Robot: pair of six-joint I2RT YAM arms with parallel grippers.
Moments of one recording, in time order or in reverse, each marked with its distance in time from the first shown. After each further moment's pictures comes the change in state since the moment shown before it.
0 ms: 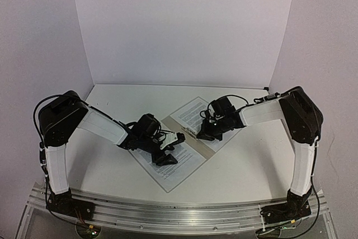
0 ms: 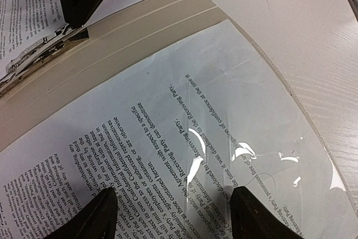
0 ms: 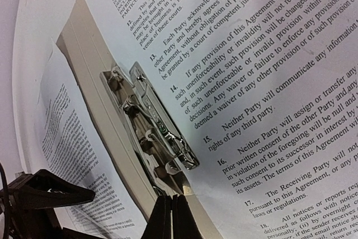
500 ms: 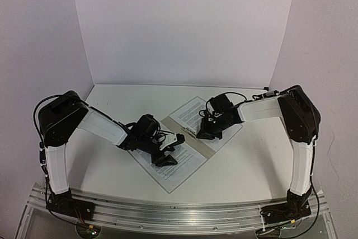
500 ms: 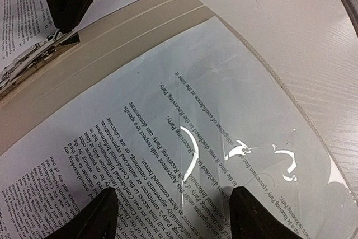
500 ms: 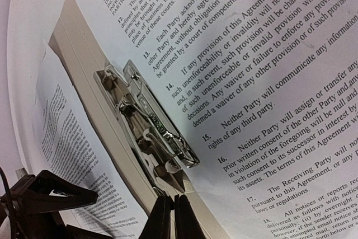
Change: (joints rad) left arm 0.002 0.000 -0.012 0.016 0.030 0.016; right arm -0.007 0.009 0.093 -0.118 -0.032 -0.009
